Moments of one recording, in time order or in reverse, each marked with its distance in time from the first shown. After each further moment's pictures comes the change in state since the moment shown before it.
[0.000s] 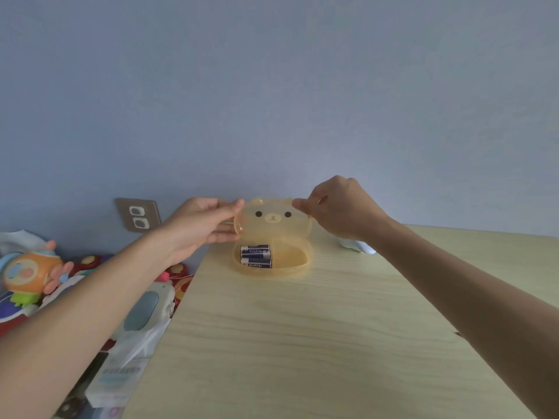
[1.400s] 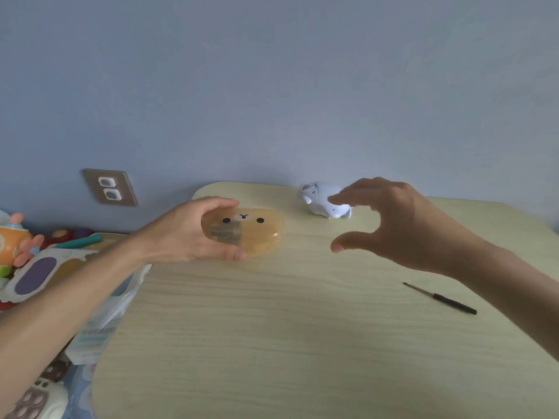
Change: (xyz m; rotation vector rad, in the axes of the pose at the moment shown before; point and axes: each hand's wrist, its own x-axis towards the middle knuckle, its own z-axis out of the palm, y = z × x) left_hand -0.054 -0.019 0.020 0.833 -0.203 0.248; right_hand -0.126 0.037 -0.070 -0.194 -0.078 -0.177
